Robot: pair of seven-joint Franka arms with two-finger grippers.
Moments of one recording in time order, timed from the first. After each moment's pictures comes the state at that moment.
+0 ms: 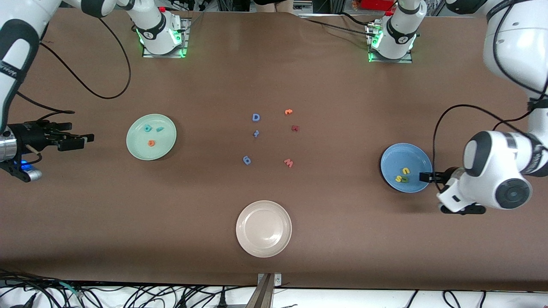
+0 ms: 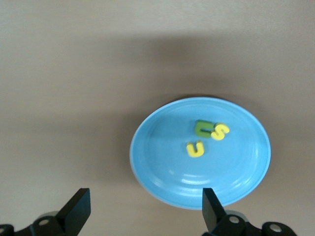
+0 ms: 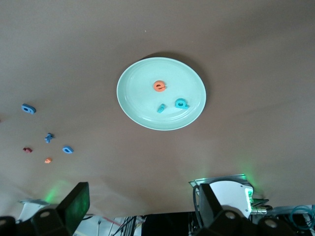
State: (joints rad) left arm 0.17 0.70 -0.20 -1.30 0.22 1.63 -0.08; right arm 0.25 0.72 -0.73 -1.09 0.61 1.05 0.06
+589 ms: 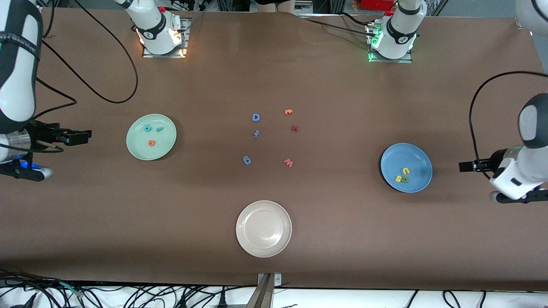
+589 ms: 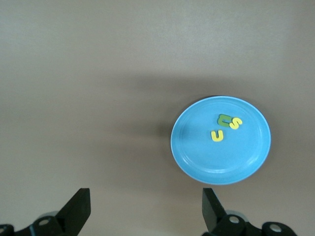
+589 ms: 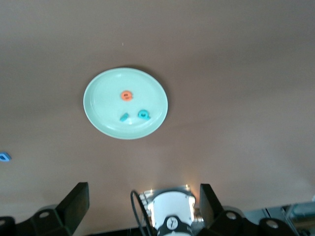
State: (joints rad) left arm 0.19 0.47 -0.16 -1.34 0.21 1.59 -0.07; right arm 0.03 0.55 -0.15 -1.09 0.07 1.18 0.11
